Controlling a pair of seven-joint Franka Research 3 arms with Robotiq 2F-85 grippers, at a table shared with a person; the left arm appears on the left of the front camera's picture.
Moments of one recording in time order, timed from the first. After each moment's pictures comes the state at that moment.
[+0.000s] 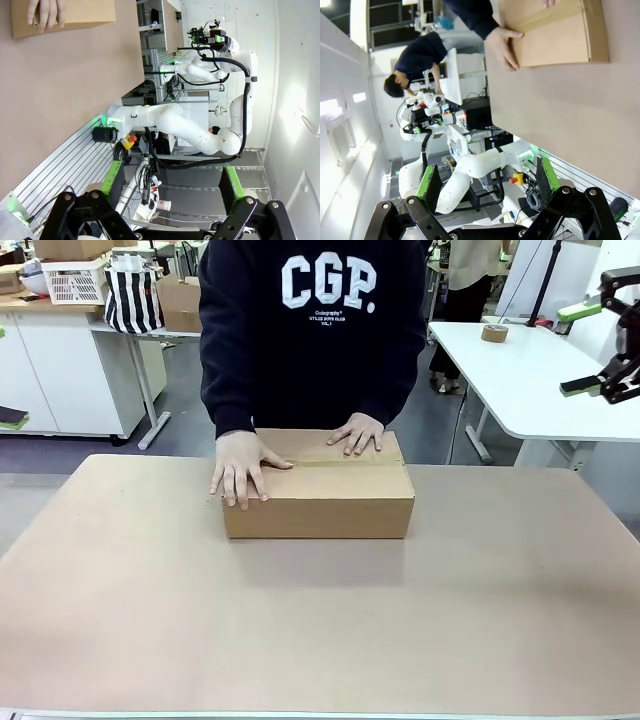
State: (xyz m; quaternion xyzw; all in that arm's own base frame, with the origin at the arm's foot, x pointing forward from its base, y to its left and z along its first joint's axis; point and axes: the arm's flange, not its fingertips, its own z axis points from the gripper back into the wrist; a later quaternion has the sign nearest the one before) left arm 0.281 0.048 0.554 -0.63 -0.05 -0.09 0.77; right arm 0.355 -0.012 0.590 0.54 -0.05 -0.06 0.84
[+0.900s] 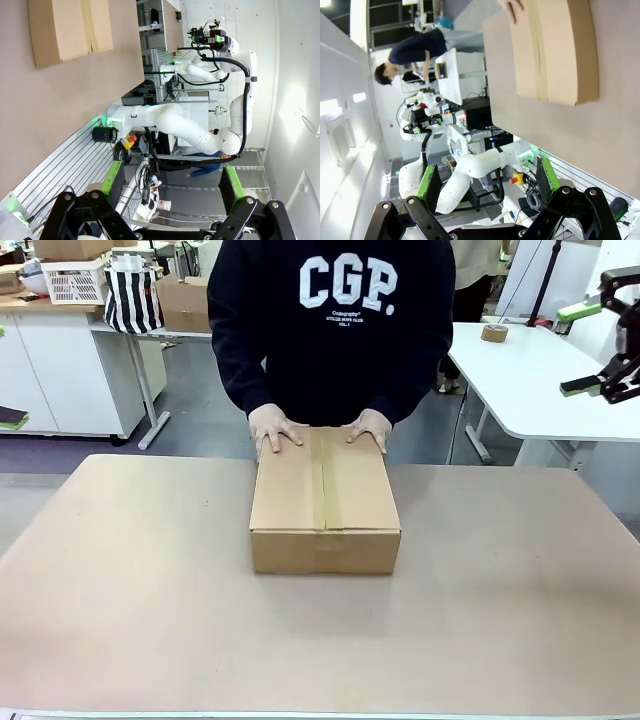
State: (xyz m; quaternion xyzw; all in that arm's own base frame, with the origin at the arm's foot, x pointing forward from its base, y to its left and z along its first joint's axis) left arm 0.281 0.048 0.554 -0.63 -0.05 -0.09 0.77; right arm 0.355 -0.012 0.590 0.54 -0.05 -0.06 0.84
